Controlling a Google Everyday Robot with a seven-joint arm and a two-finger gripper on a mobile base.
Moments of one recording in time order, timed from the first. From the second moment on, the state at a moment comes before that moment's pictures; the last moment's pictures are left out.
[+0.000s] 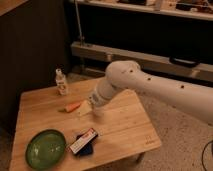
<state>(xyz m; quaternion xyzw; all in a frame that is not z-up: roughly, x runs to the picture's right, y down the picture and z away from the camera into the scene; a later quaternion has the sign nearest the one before) -0.096 0.082 0.629 -0.40 -0.12 0.42 0.81</state>
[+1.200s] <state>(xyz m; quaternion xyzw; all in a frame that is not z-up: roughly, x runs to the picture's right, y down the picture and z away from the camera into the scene) -0.210 0.157 0.678 -0.49 -0.07 0.29 0.82</state>
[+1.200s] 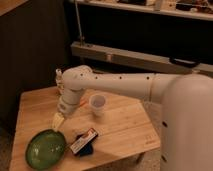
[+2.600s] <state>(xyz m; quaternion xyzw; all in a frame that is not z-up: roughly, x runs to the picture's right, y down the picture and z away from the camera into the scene) -0.271 0.218 0.740 -0.52 -0.05 0.24 0.82</state>
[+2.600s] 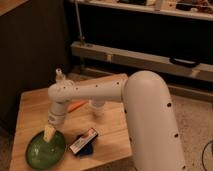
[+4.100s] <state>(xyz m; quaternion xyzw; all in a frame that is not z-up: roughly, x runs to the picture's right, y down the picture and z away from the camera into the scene) -0.259 0.222 0.763 -0.49 -0.03 0.26 0.83</state>
